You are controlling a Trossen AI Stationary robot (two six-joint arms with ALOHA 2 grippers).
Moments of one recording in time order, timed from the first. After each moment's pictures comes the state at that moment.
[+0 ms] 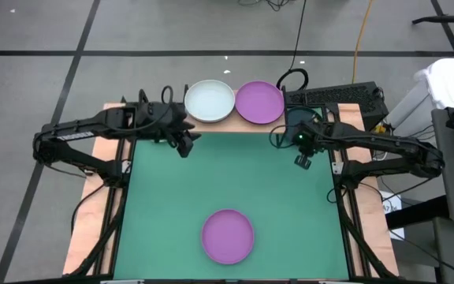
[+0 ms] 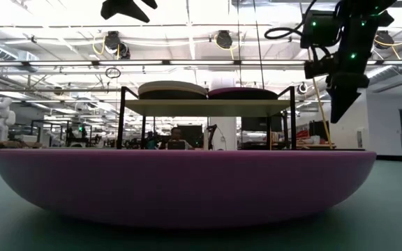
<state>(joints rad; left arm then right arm) 0.13 1.22 1.38 -0.81 -0.19 -0.42 -0.41 1.06 0.72 -0.93 0.20 0.02</state>
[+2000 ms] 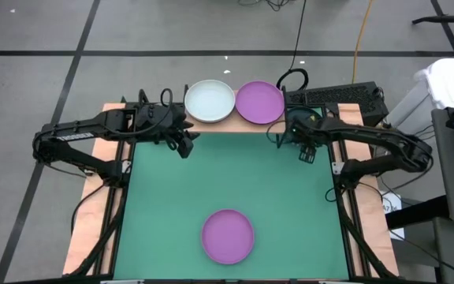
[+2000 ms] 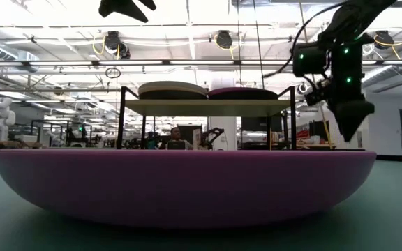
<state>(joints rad) 0.10 1.22 1.38 -0.82 -0.27 -0.41 -0.56 1.25 0.70 -0.95 0.34 -0.21</state>
